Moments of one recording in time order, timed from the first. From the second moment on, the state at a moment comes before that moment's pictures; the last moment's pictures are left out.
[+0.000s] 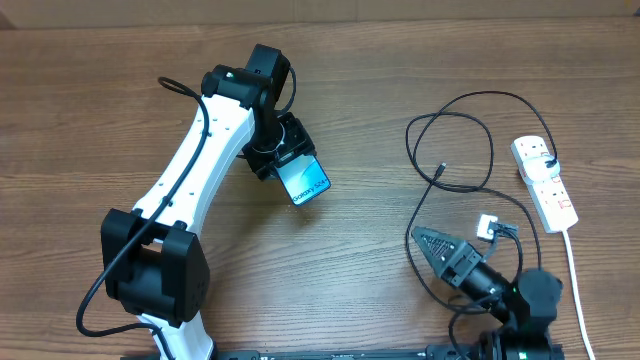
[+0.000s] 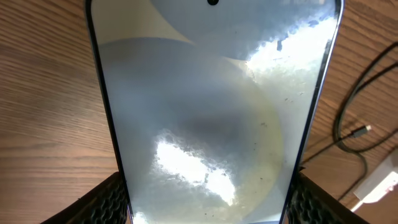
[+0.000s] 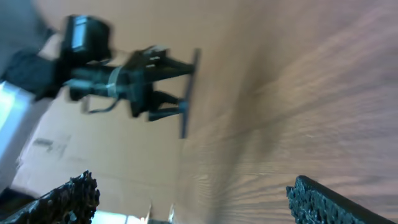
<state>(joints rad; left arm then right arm) -0.33 1.91 1.70 -1.25 0.28 -0.84 -0.04 0.20 0.02 -0.03 -0.84 1.12</state>
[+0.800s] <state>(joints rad) -0.33 1.91 1.70 -1.20 0.37 -0.87 0.50 1.01 0.20 0.62 -0.31 1.13</state>
